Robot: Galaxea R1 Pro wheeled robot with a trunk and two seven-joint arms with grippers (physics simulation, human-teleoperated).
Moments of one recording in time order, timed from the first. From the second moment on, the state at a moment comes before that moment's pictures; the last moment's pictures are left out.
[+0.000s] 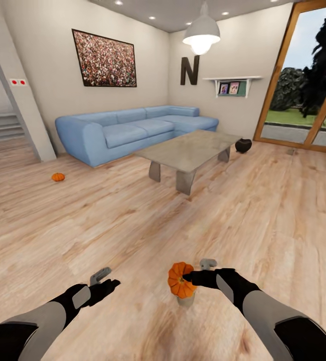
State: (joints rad) left arm -0.82 0.07 -0.09 -0.04 0.62 0.25 -0.15; right arm -0.84 0.02 0.23 -0.21 -0.28 0.33 0.32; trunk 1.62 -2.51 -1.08
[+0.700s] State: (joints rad) left arm -0.82 0.07 -0.09 -0.04 0.62 0.25 -0.15; right arm -0.84 0.02 0.23 -0.21 -0.28 0.33 0.32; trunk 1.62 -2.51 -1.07
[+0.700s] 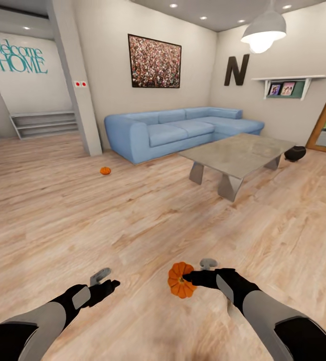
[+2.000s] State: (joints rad) left arm -0.82 0.07 -0.09 -0.02 0.62 0.25 -0.15; right arm -0.84 0.02 0.23 -0.21 -0.28 0.33 0.32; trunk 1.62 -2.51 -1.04
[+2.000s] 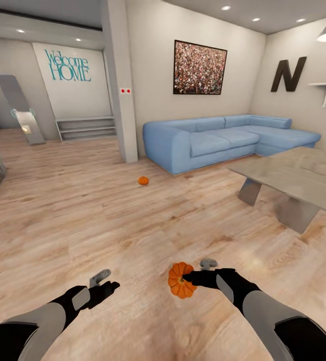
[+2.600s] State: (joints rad) left arm -0.82 0.07 -0.09 -0.02 0.62 0.25 -0.15; right arm -0.84 0.02 0.23 -0.21 -0.28 0.32 0.32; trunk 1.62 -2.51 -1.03
